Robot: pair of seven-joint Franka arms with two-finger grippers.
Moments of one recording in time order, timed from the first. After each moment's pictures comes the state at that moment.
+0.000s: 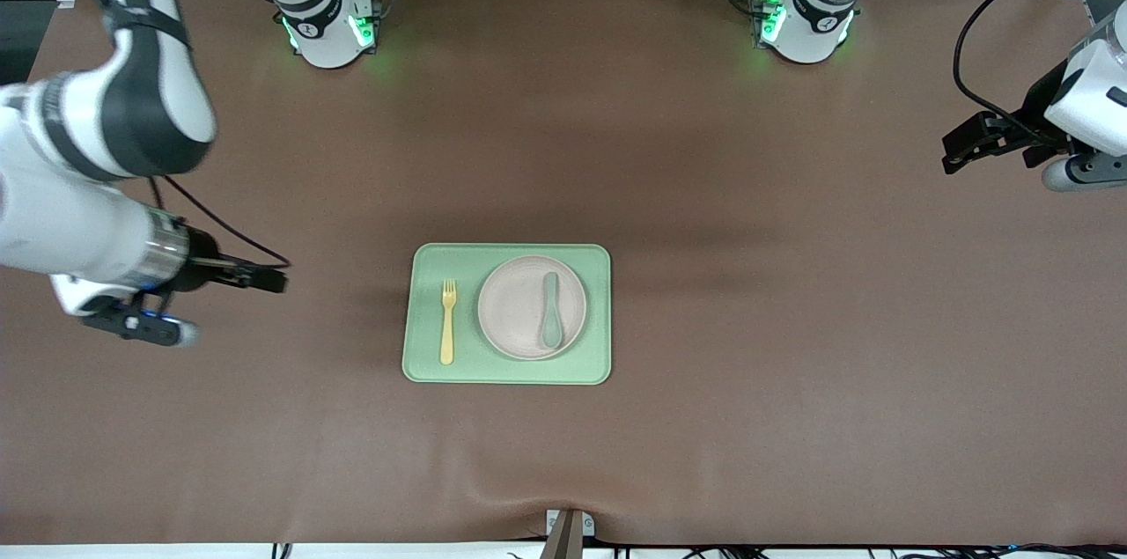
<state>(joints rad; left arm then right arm) -0.05 0.01 -0.04 -1.58 0.03 1.57 -0.15 0.03 0.36 0.05 -1.38 0.08 1.64 0.26</state>
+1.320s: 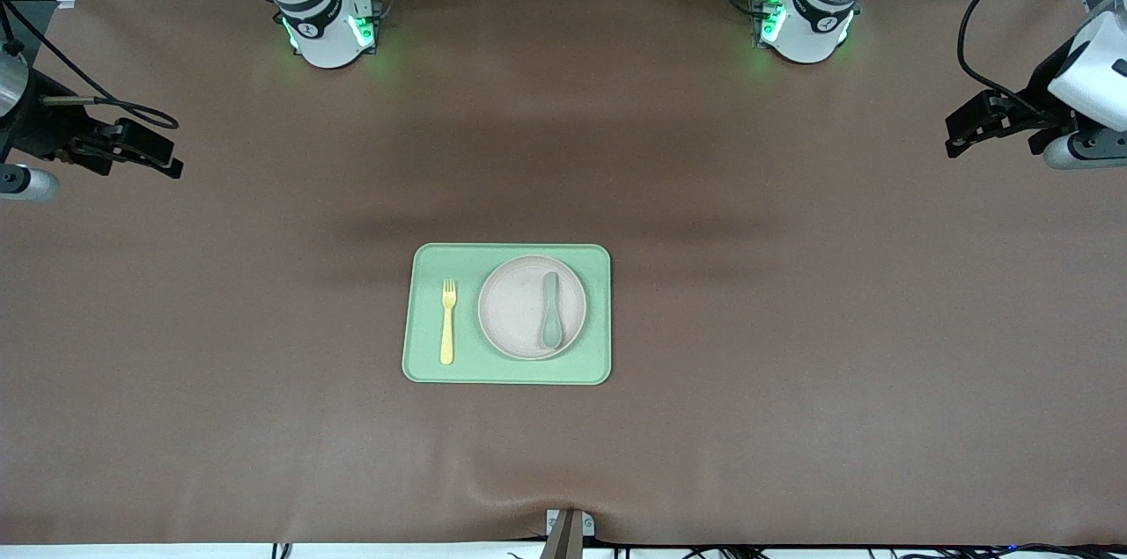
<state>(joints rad) -0.06 -0.03 -0.04 -1.58 0.03 1.54 -0.11 -0.04 0.02 0.07 -1.55 0.03 1.54 0.09</state>
